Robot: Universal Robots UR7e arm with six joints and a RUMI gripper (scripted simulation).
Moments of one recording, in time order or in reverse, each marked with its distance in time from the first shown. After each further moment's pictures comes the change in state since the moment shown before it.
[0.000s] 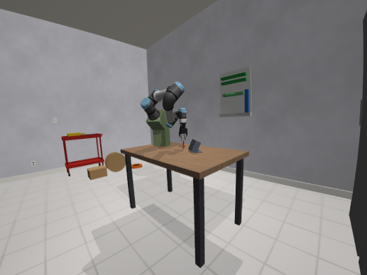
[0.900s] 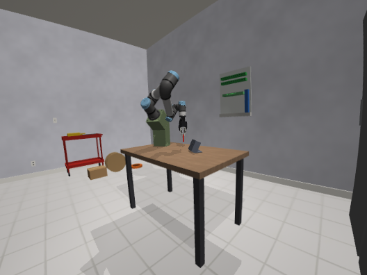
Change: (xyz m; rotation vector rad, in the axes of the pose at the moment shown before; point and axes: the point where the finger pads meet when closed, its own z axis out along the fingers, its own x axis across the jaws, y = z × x) arm 0.000 0.000 -0.073 -0.006 0.009 -0.001
